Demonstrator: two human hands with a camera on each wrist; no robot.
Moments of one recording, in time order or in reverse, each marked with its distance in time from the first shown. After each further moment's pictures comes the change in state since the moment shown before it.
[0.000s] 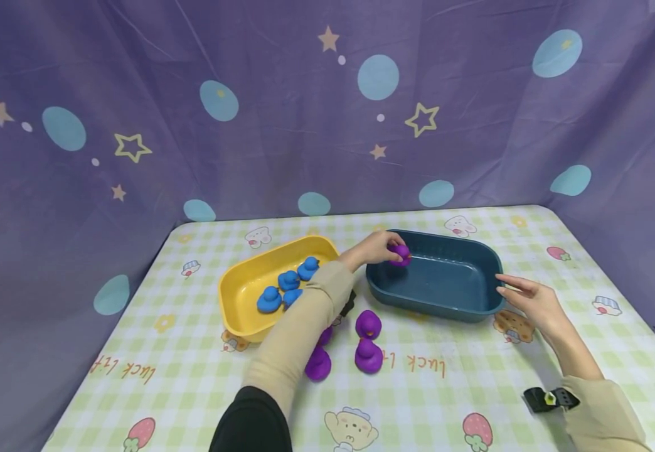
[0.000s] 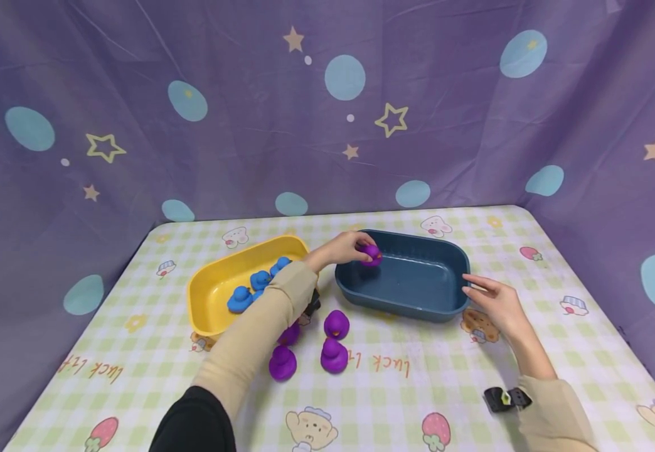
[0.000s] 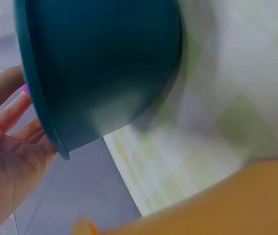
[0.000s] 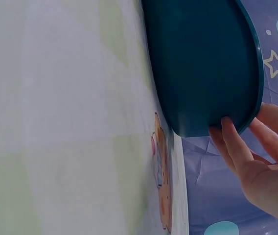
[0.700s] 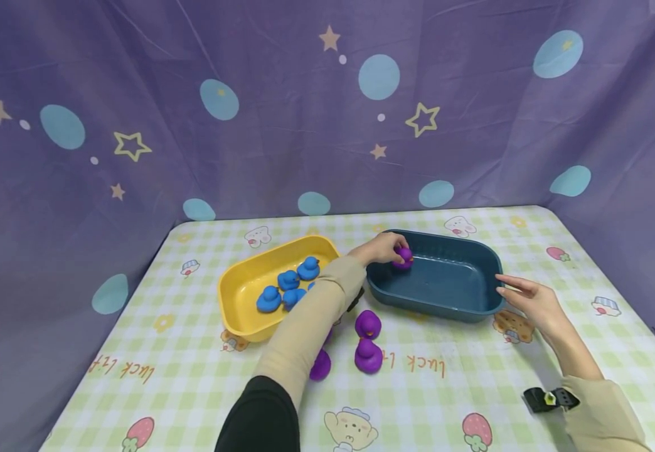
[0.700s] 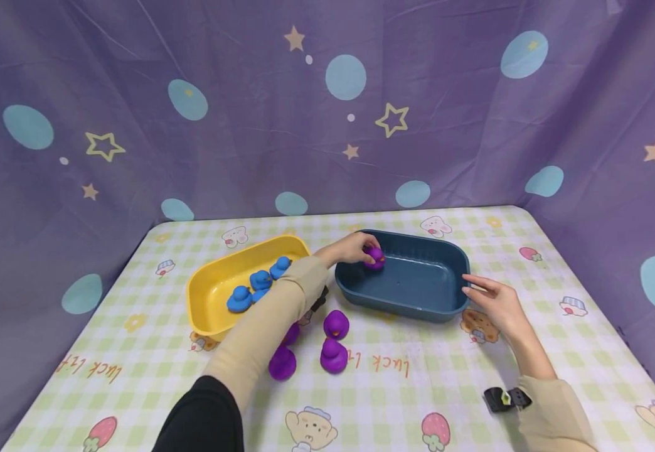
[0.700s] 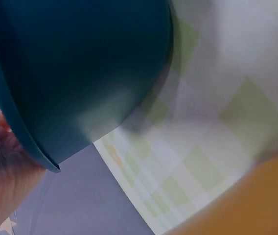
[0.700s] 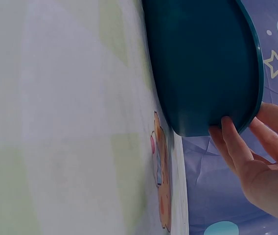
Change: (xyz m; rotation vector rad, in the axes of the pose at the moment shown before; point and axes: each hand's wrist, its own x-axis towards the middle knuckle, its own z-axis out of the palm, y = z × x) left_hand 0.140 -0.152 0.097 0.096 -0.094 -0.034; right_hand -0.001 -0.002 0.000 0.008 -0.003 -0.004
